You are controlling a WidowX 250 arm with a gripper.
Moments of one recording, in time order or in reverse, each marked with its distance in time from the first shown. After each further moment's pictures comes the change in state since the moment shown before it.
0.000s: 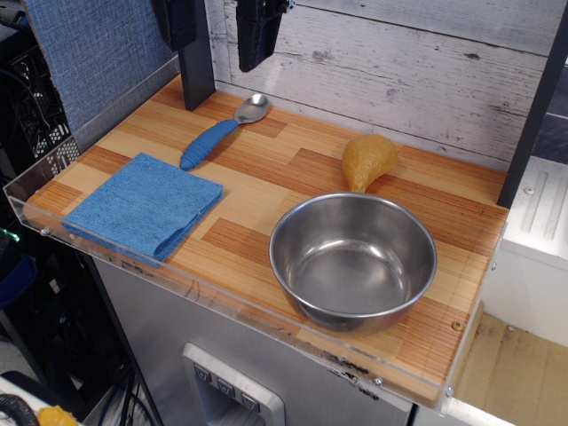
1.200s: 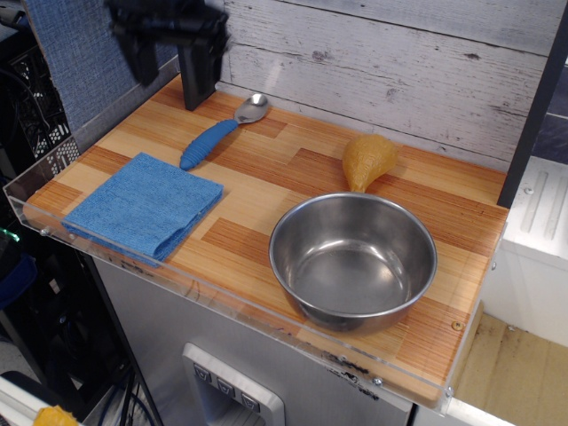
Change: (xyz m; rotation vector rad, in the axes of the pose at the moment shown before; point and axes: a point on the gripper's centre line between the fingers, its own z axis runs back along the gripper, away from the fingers) arm 0.049 0.090 -0.086 0.002 -0.083 0.189
